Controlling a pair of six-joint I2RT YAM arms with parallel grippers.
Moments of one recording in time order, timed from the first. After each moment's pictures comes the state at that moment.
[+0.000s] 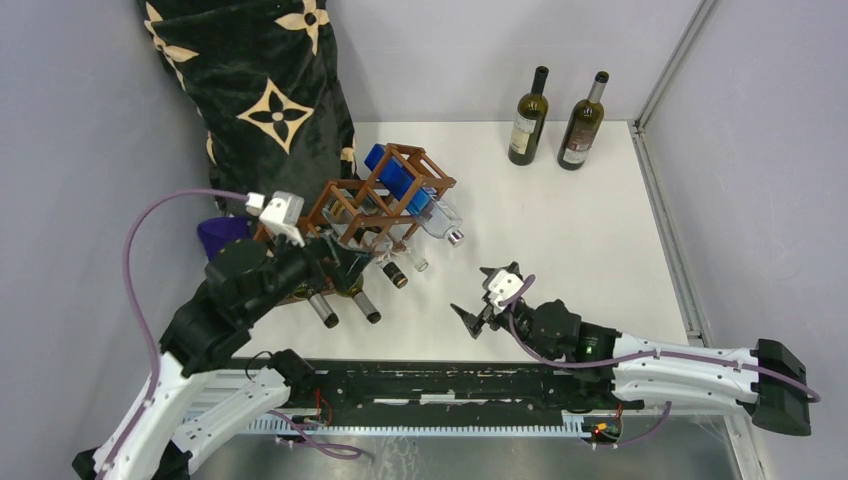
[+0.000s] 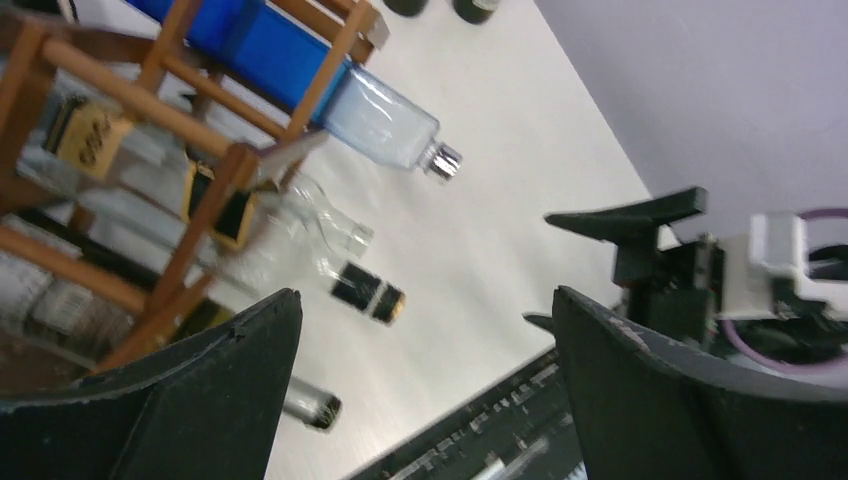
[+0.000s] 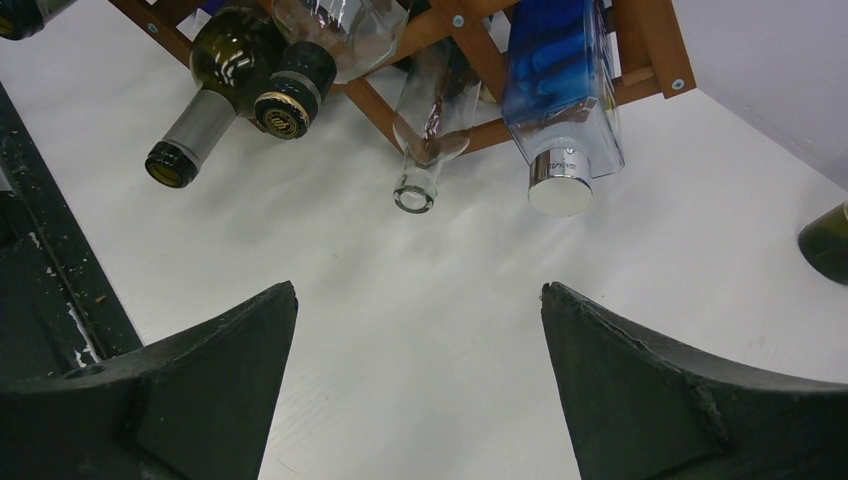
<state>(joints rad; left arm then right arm) -0.66 0.55 1.06 -0.75 -0.02 -0.51 1.25 0.72 0.30 0.34 0.41 -0.14</state>
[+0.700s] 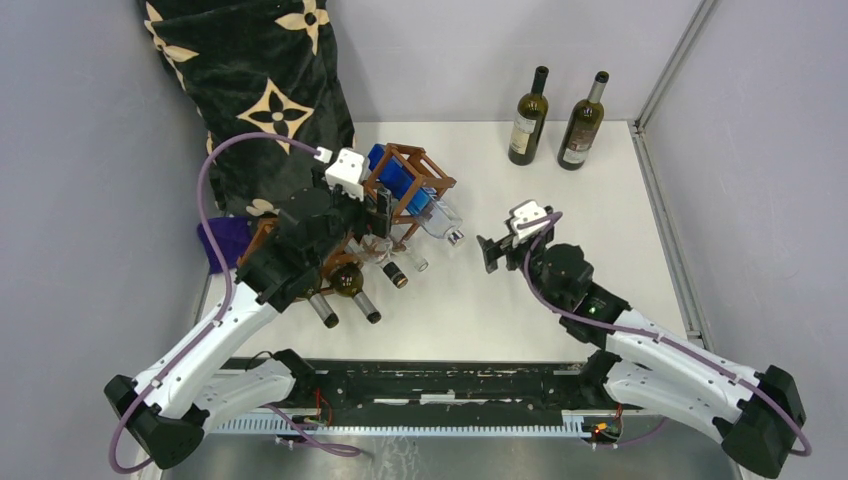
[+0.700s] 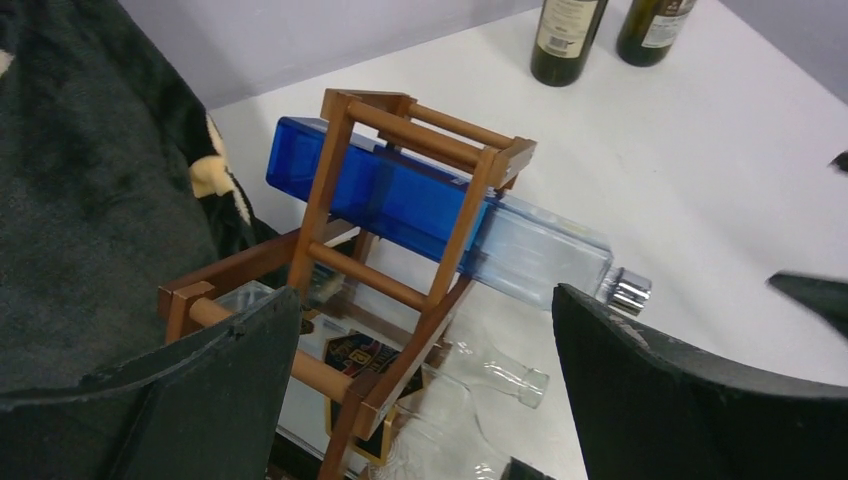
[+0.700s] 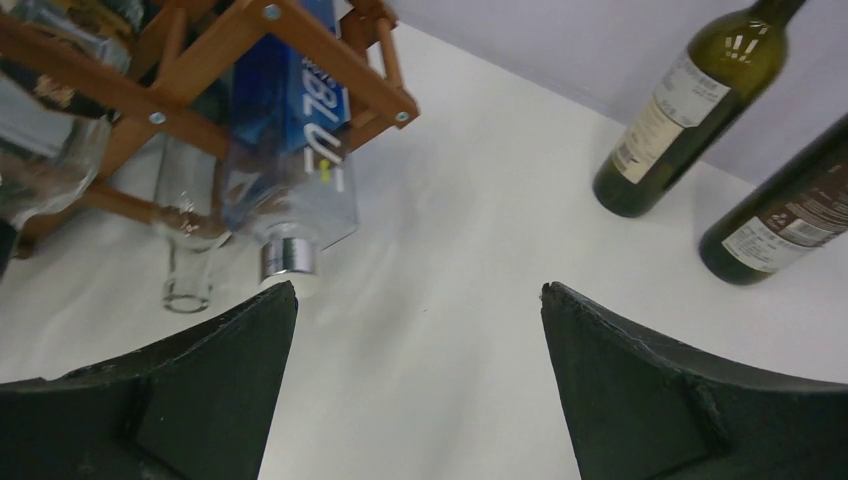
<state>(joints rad) -0.66 0.95 1.03 -0.28 -0.22 -0.04 0.86 0.85 0.53 0.22 0.37 -0.13</state>
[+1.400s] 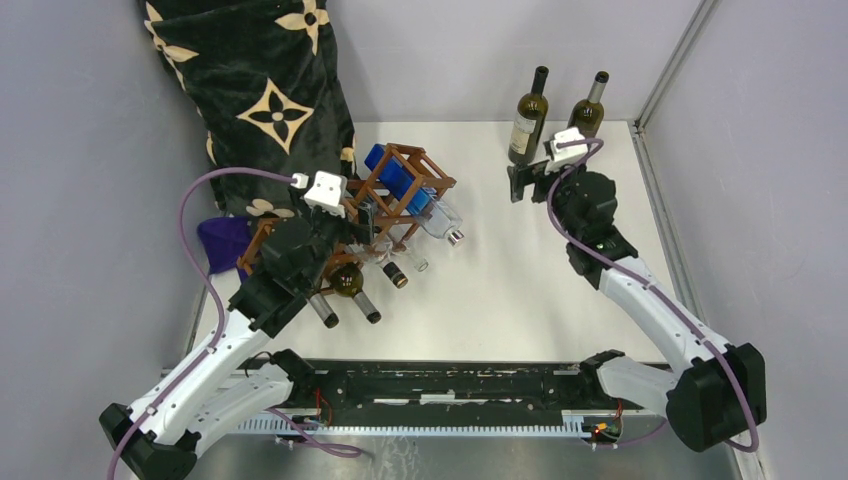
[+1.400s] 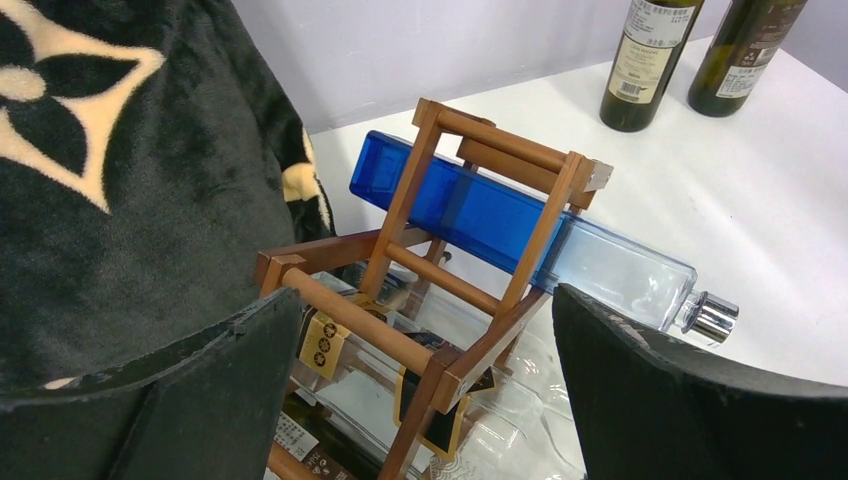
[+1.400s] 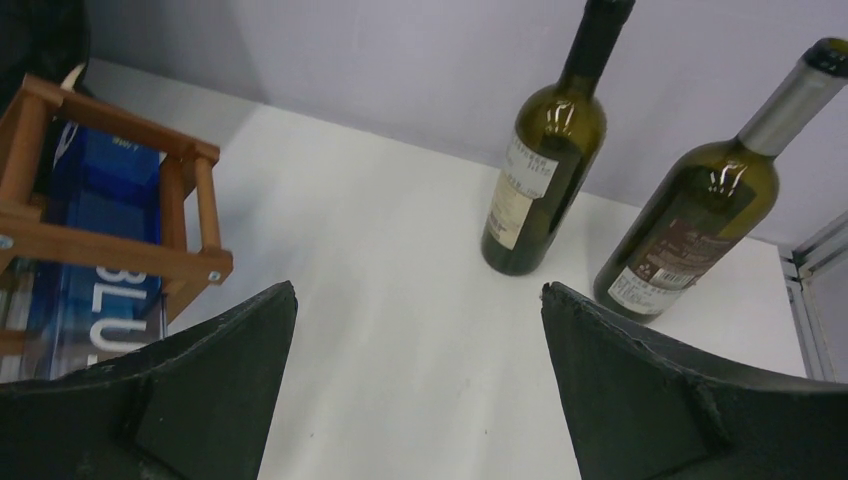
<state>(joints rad) -0.63 0.77 0.79 -0.07 -0.34 0.05 0.38 1.10 0.80 0.27 0.08 -0.08</state>
